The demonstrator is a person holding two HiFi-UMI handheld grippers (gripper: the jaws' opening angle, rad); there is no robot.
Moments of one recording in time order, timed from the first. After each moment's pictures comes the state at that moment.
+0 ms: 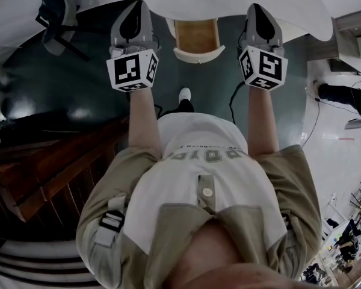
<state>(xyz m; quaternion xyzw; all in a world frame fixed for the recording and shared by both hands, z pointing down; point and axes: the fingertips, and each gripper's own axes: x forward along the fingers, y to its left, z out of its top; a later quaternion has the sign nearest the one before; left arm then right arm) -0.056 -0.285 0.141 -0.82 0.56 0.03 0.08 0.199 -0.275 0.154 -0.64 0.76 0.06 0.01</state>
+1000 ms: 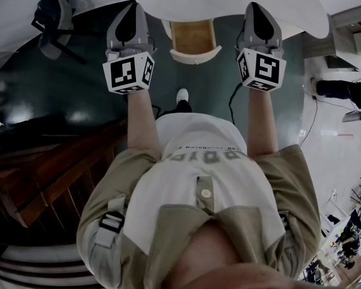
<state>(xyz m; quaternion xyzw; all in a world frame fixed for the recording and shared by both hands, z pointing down) -0.057 -0.287 0.143 -0.82 0.56 0.04 0.08 0.198 -0.270 0.140 -0.64 0.76 0.10 0.00</state>
